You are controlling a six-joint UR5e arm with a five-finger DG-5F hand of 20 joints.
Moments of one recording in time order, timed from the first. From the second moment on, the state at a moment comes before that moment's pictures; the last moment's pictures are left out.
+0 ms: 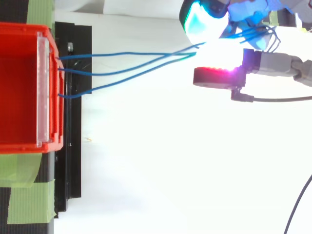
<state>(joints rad) 0.23 -1.68 -1.81 -2.62 -1.00 -1.21</state>
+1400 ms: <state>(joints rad) 0.26 -1.68 -1.81 -2.76 -0.99 -0.66</state>
